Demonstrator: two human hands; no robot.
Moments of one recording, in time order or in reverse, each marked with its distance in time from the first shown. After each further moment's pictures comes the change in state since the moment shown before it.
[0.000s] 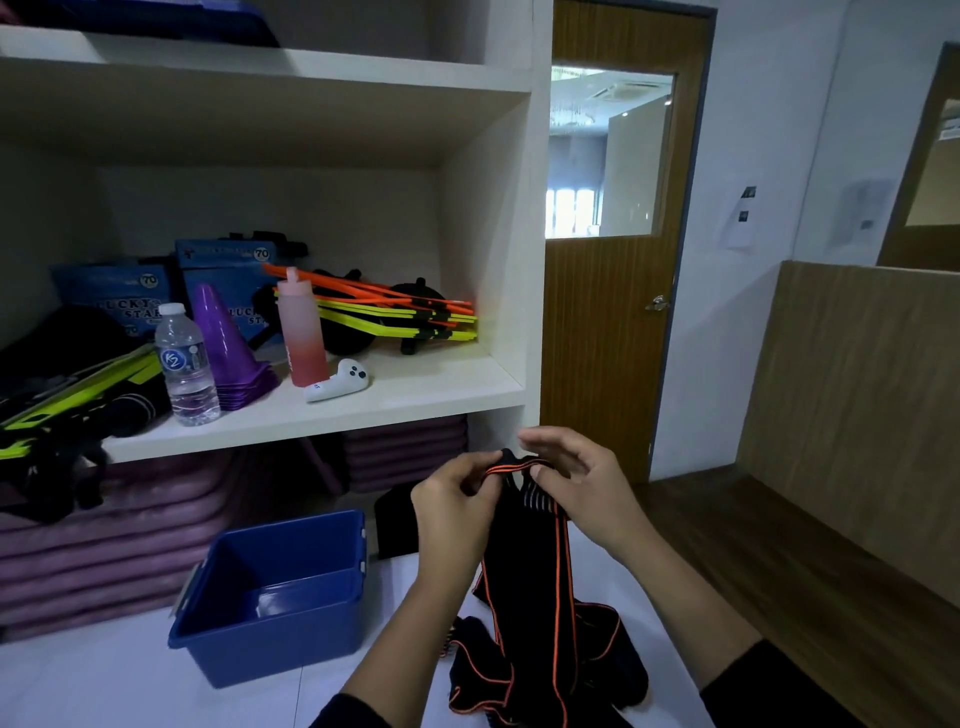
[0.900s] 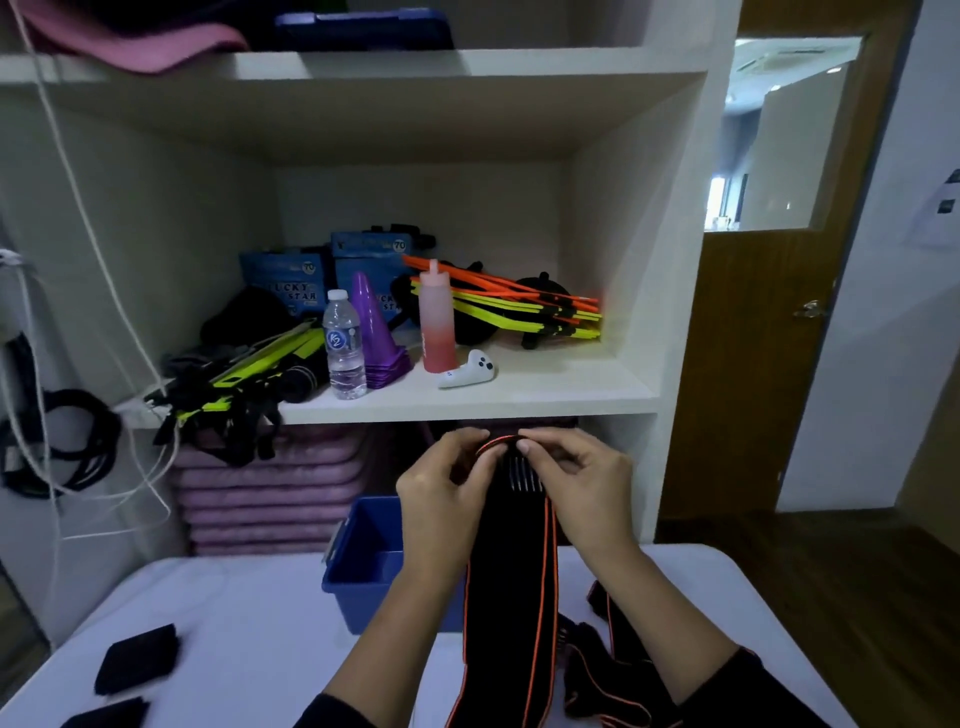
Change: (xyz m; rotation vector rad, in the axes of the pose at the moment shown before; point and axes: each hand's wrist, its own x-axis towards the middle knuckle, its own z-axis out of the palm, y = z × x) left_hand 0.023 -0.019 -0.133 0.192 0.280 0.216; right_hand 0.028 -0.019 0.147 -0.010 0.158 -0.226
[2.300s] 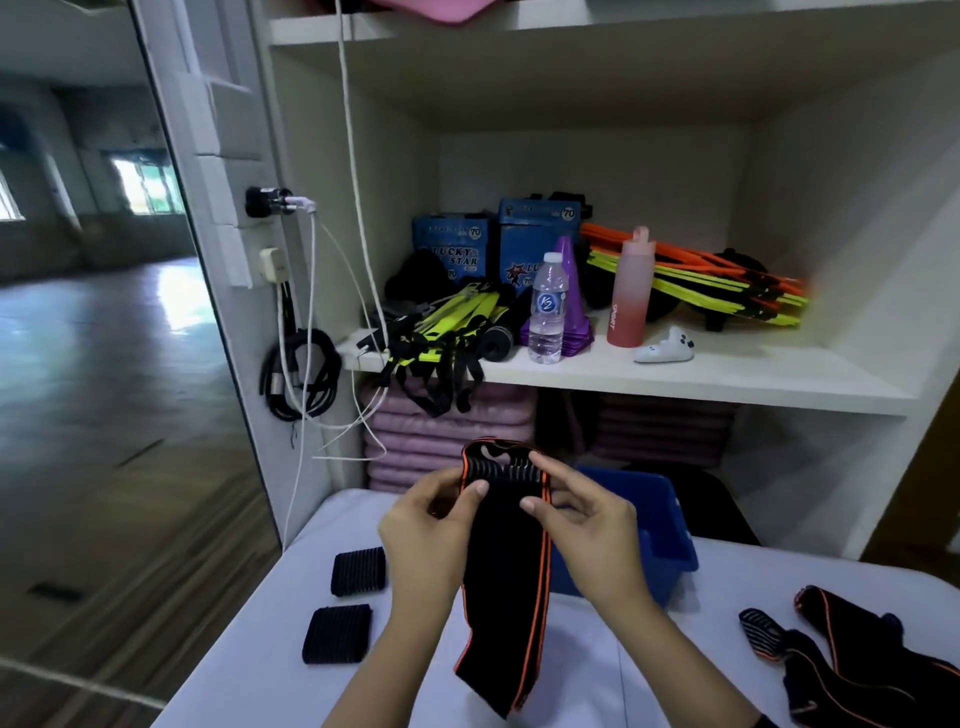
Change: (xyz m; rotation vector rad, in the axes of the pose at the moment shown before) left_hand -0.009 -0.122 -0.253 0.008 0.155 -0.531; right_hand -0.108 -0.049 0.241 0.149 -0.295 0.255
